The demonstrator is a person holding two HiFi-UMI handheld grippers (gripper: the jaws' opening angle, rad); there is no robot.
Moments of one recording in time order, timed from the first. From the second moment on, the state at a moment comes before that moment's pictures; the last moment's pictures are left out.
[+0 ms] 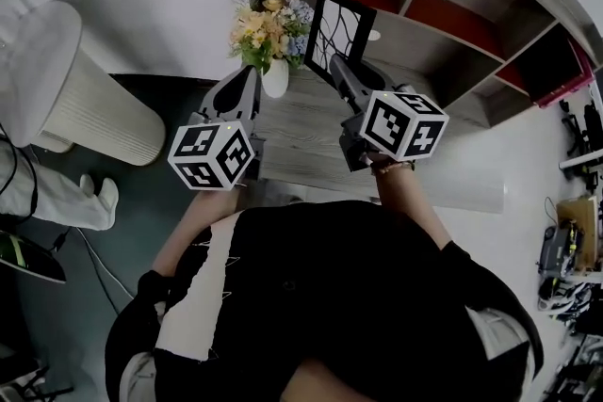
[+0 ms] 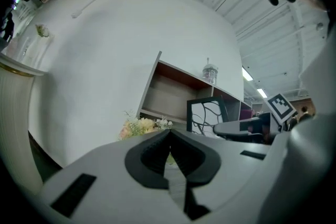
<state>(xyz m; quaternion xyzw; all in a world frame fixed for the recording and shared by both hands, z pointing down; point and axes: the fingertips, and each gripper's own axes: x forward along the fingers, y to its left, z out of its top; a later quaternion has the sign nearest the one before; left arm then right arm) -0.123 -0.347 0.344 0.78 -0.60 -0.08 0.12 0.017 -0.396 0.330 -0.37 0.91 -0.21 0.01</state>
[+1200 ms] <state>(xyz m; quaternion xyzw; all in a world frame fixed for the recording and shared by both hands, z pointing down) -0.201 -0.428 0.287 0.80 -0.59 -0.09 0.07 -0.081 -0.512 0.278 -0.29 0.90 -0.32 0.06</state>
